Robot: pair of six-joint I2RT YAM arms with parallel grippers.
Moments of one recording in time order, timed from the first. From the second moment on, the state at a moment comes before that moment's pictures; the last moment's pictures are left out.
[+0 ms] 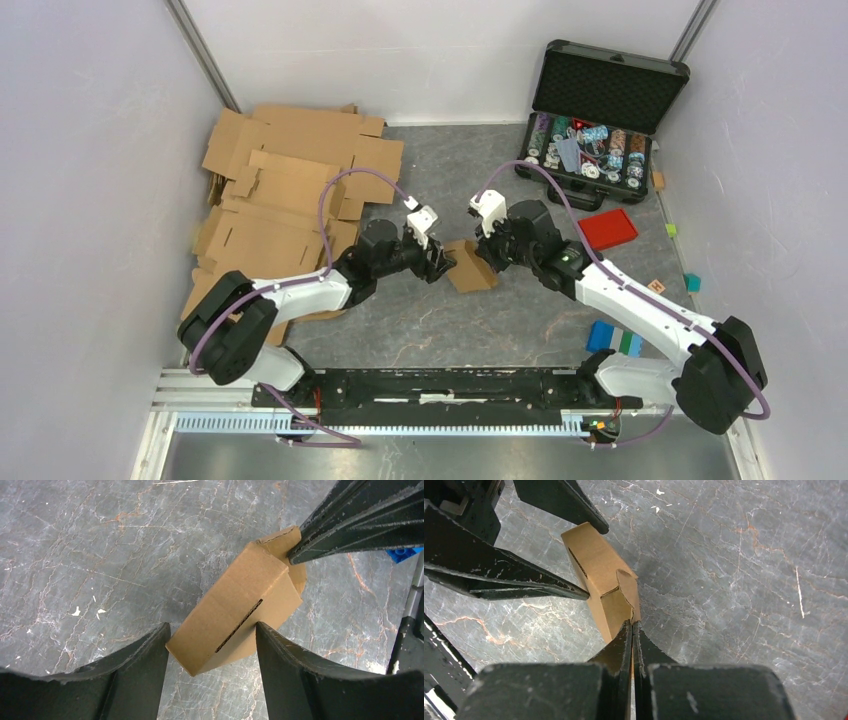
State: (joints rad) left arm -0.72 1.45 0.62 0.51 0.29 -0.06; right arm 0.67 1.18 0.82 -0.24 -0.14 -0.09
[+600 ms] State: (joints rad) left arm -0.72 1.32 0.73 0.44 0.24 -0.30; right arm 0.68 1.19 0.82 -0.26 -0.09 0.00
